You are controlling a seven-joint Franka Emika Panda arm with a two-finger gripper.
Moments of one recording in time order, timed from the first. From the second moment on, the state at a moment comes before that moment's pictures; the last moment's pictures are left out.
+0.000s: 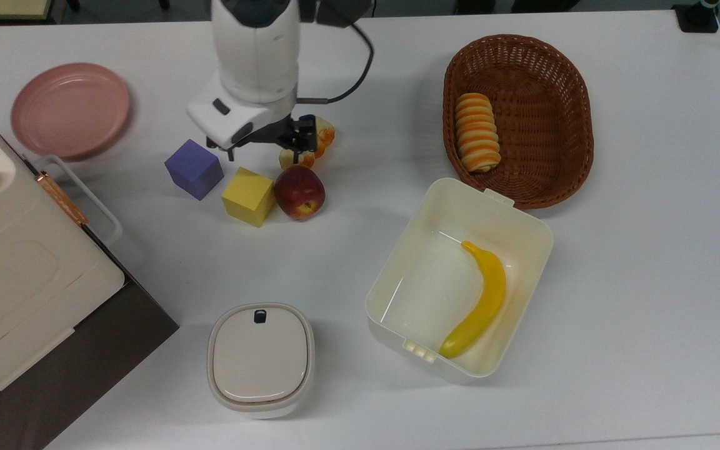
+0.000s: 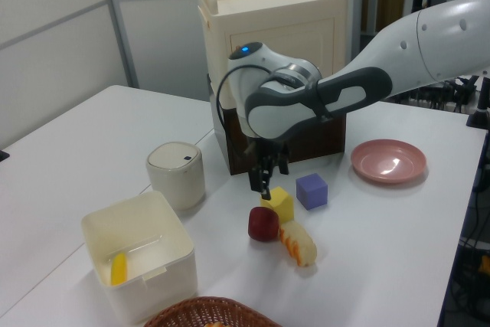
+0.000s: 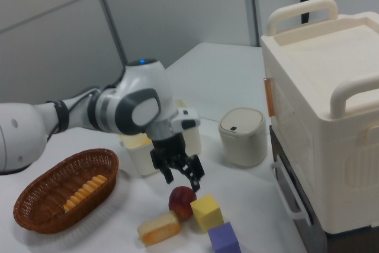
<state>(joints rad) -0.15 0.29 0.16 -1.70 -0.19 1.92 0.03</state>
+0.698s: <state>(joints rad) 0.00 0.10 0.07 -1.57 -0.09 1.68 0.04</state>
